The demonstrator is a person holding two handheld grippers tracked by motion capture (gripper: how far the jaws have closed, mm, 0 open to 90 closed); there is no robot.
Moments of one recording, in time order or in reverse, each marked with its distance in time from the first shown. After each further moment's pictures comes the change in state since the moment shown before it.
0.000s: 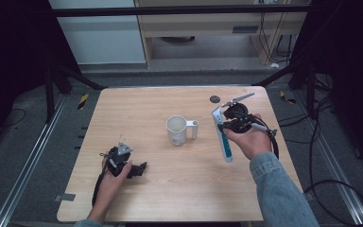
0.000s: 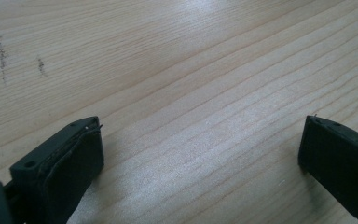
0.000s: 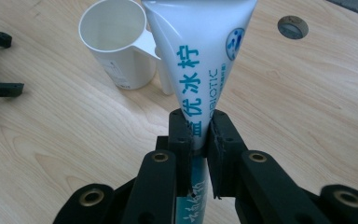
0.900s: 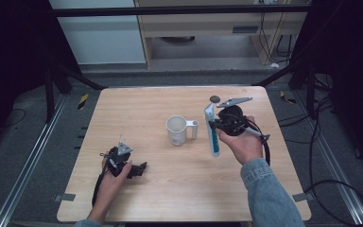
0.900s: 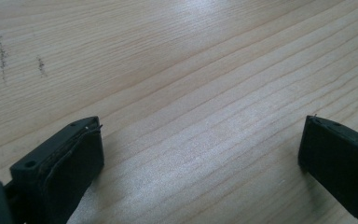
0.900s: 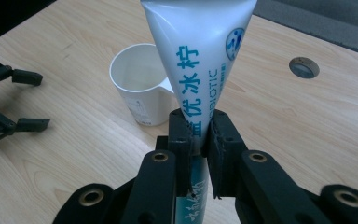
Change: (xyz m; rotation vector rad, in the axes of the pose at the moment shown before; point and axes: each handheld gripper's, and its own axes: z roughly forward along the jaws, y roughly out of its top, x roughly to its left) left arm 0.000 0.000 0.000 0.000 0.000 -0.003; right arm 0.019 0.000 0.002 -0.169 0.034 -0.003
